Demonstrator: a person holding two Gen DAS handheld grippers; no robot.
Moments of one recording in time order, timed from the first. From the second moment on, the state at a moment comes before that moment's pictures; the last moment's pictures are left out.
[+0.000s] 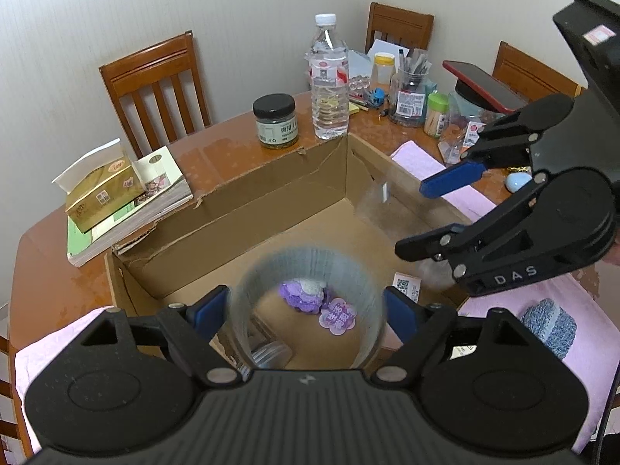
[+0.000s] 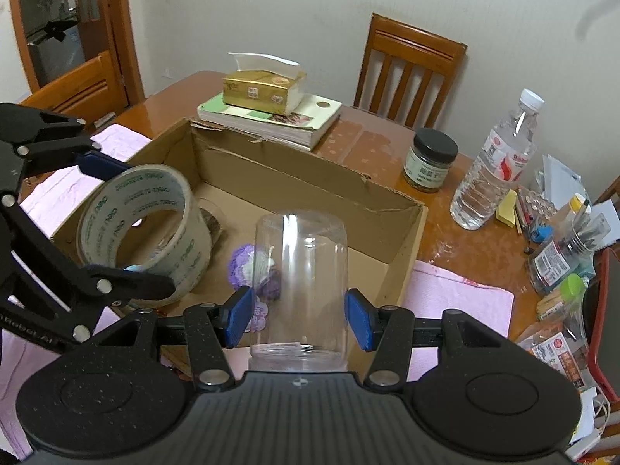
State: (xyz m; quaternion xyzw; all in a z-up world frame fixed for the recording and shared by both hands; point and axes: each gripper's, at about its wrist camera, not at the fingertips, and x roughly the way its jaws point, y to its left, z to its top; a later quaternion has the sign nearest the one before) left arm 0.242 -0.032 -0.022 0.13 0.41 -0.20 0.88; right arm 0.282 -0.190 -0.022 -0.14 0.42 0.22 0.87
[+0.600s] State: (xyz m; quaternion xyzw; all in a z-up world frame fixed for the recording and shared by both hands) left arm 0.219 -0.030 -0.015 0.13 0.40 -0.20 0.88; right arm 0.262 -0.200 -0.024 -0.13 0.43 0.21 0.87
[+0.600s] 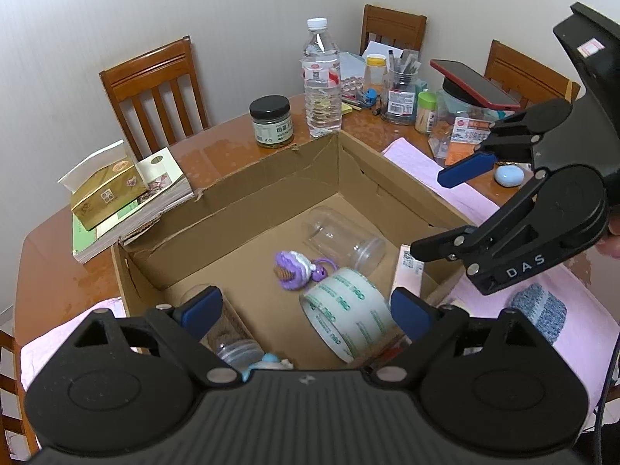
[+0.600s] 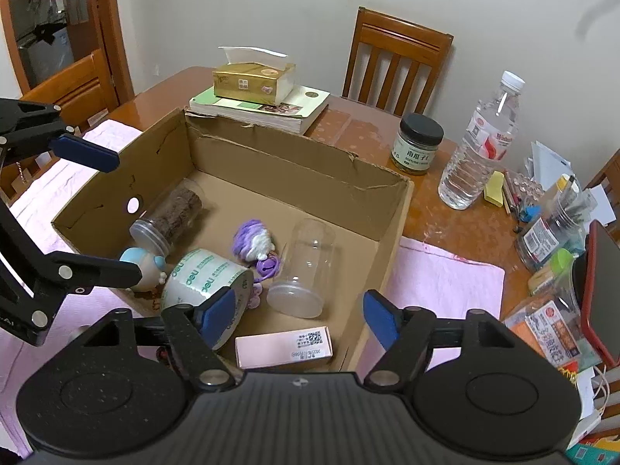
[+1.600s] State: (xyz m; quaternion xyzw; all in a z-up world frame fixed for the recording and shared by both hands) left arm 0.115 -0.014 -0.037 0.11 0.44 -0.17 0.88; right arm 0.155 -0.207 -0.028 -0.09 0.43 0.20 0.88
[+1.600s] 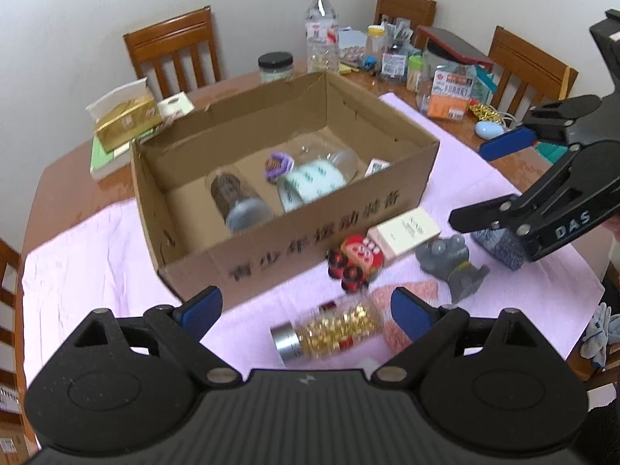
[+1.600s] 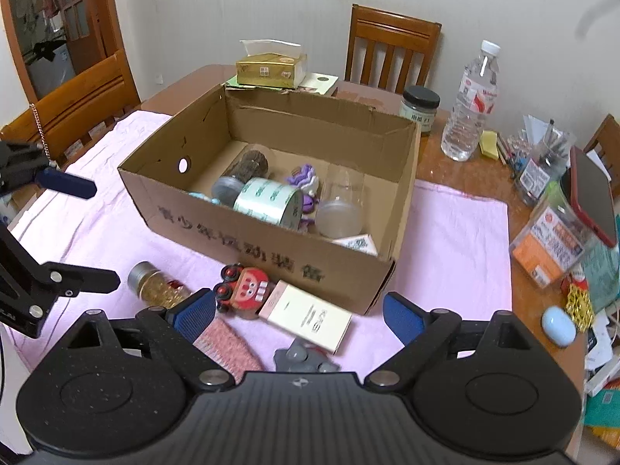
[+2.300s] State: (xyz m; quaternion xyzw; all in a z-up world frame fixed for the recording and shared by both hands) left arm 0.067 -0.022 -0.098 0.09 0.49 -0.13 0.86; right arm 0.111 -0.207 -0.042 -0.07 0.44 0.18 0.88
